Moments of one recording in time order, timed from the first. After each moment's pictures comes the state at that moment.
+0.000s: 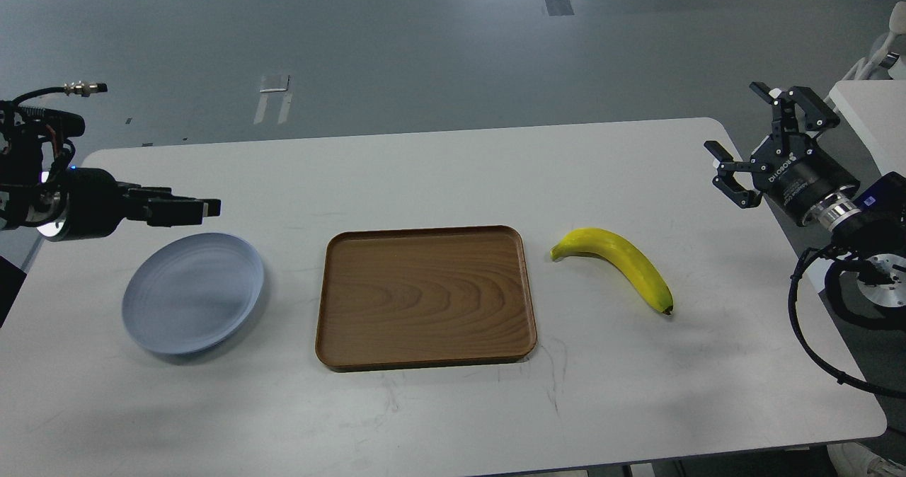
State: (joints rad) left arm -0.91 0.92 -0.30 -1.02 1.68 -0.45 -0.49; right arm 0.72 -0.72 0.31 0.84 0.10 0.49 0.49
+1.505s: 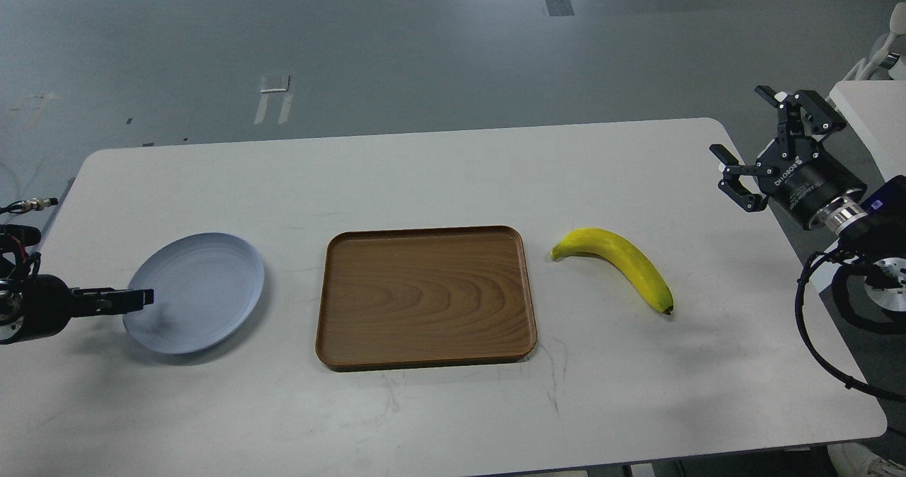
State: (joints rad) left arm -0.73 0.87 -0.13 -0.77 1.48 -0.32 -0.49; right arm 0.70 -0.74 0.31 0.85 0.10 0.49 0.49
